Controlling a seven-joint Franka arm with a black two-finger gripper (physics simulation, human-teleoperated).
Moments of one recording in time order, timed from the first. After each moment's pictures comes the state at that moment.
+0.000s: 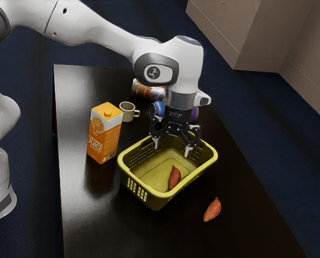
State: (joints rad) arm -0.50 -0.16 0.28 -2.06 -0.16 2.00 -1.17
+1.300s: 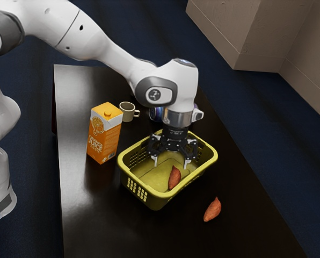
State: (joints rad) arm -0.51 -0.07 0.31 -2.14 -0.25 2.15 -1.31
